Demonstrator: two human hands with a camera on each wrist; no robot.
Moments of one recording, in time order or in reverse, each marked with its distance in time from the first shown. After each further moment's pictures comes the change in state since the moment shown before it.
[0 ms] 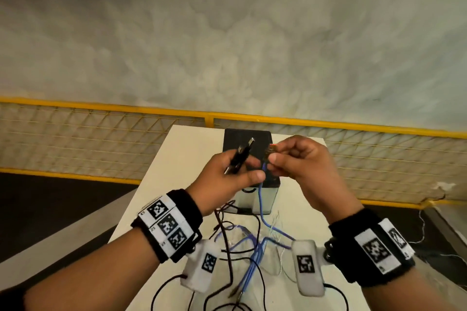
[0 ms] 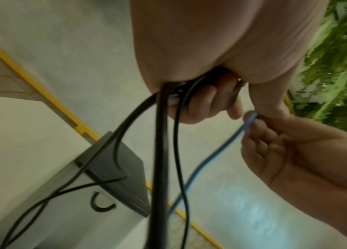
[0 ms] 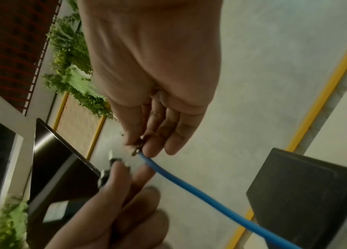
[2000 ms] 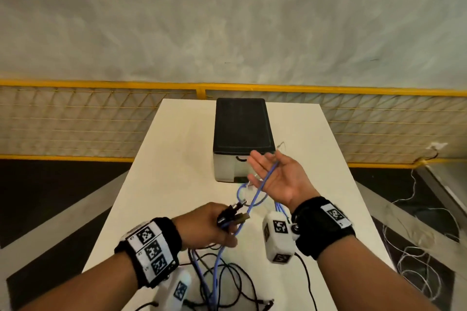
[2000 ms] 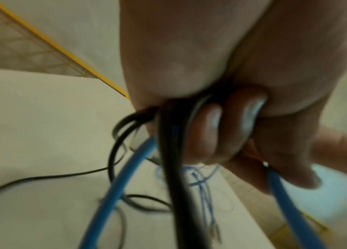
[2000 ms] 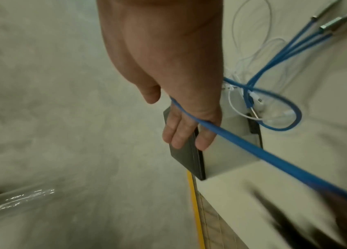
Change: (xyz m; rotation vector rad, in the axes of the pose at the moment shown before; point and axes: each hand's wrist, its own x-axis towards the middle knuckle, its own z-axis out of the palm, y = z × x) left_hand -0.076 -0.103 -0.003 0.319 -0.497 -0.486; right_hand -0.003 0.133 -0.008 0.768 0.195 0.722
